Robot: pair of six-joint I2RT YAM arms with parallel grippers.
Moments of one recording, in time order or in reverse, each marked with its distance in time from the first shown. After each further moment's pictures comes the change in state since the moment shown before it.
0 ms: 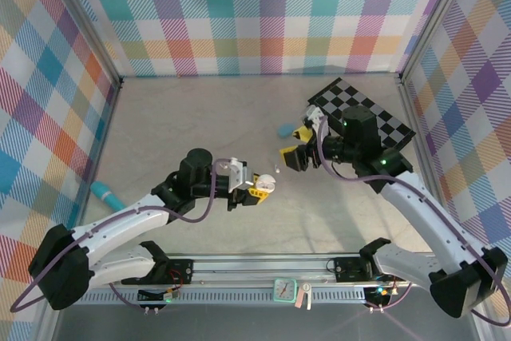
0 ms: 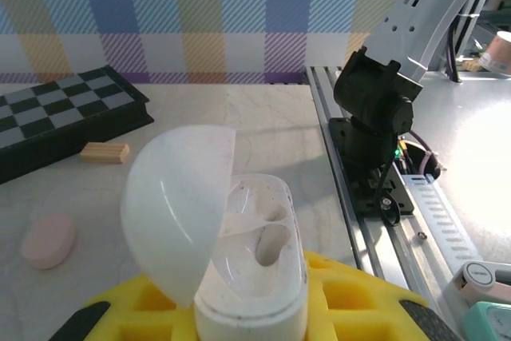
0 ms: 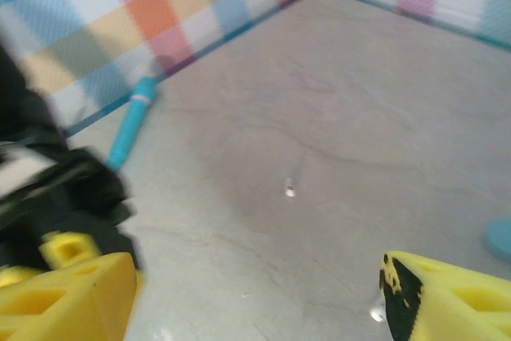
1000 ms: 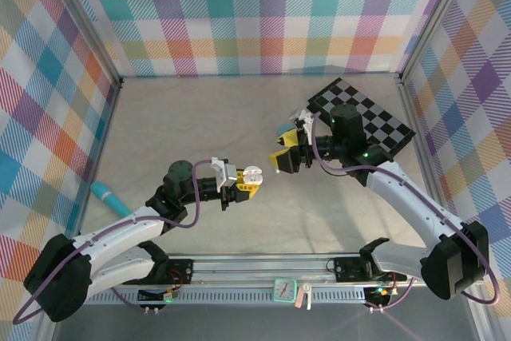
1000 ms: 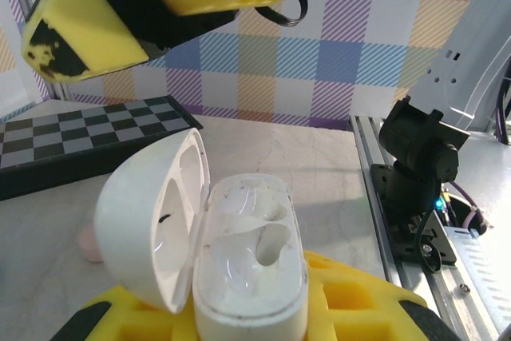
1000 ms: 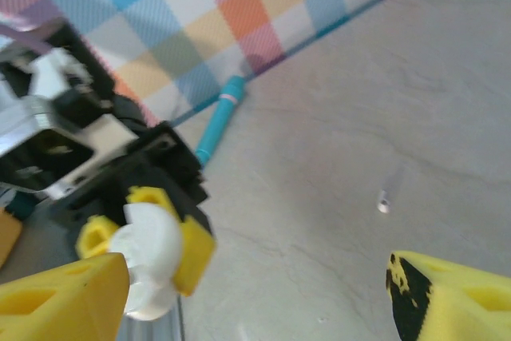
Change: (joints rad) left arm 0.073 -0.048 -0.184 0.343 -0.037 -0.196; right arm 0.002 0.094 -0.080 0.212 -0.343 0.051
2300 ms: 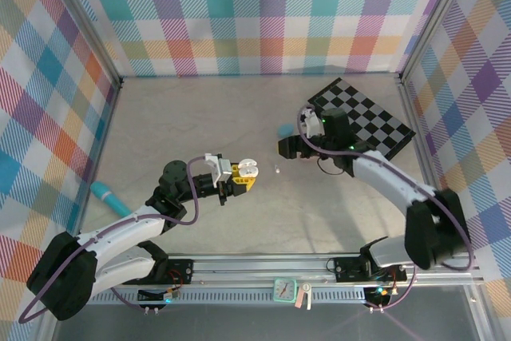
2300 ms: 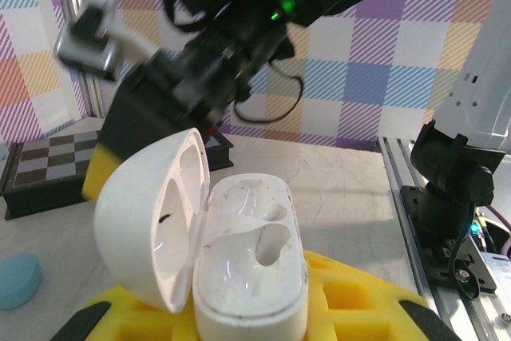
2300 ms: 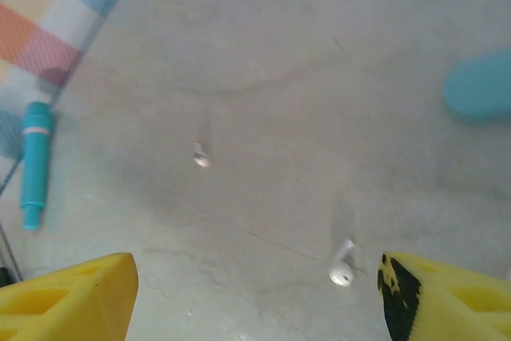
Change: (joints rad) left arm 0.054 0.023 -0.029 0.138 -0.016 -0.042; right arm -0.064 0.255 -0.028 0.025 0.411 0.238
